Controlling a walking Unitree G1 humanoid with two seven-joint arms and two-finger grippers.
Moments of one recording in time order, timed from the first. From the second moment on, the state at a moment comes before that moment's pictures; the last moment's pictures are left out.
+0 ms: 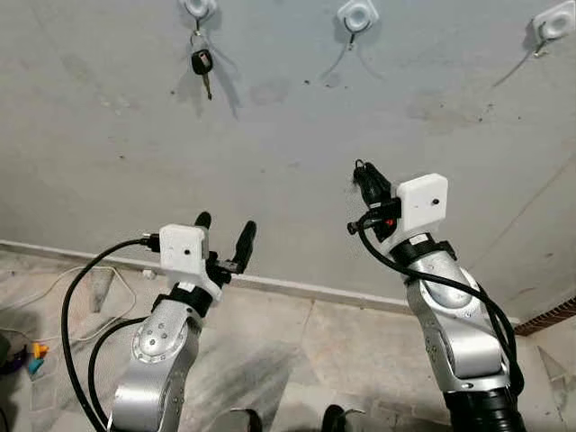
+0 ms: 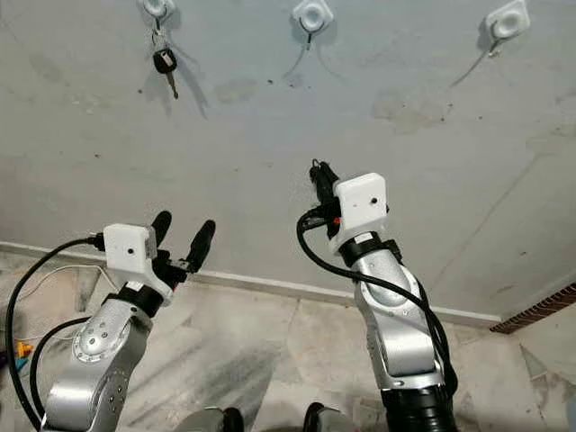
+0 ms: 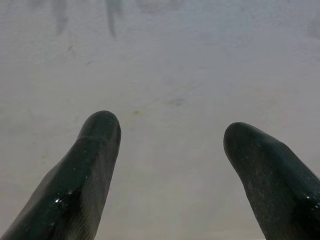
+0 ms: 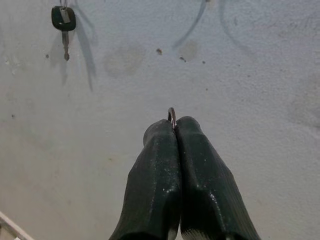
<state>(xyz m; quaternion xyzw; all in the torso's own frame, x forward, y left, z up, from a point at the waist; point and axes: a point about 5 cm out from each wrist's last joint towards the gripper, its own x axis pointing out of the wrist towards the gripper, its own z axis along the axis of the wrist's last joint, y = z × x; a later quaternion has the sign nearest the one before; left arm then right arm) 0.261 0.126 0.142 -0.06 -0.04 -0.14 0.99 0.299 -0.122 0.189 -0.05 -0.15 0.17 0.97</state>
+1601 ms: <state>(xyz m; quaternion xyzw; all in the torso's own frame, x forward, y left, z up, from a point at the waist) 0.220 0.135 0.144 -0.05 -0.07 -0.18 0.98 0.318 -0.112 0.205 -0.04 -0.17 0.21 0.96</state>
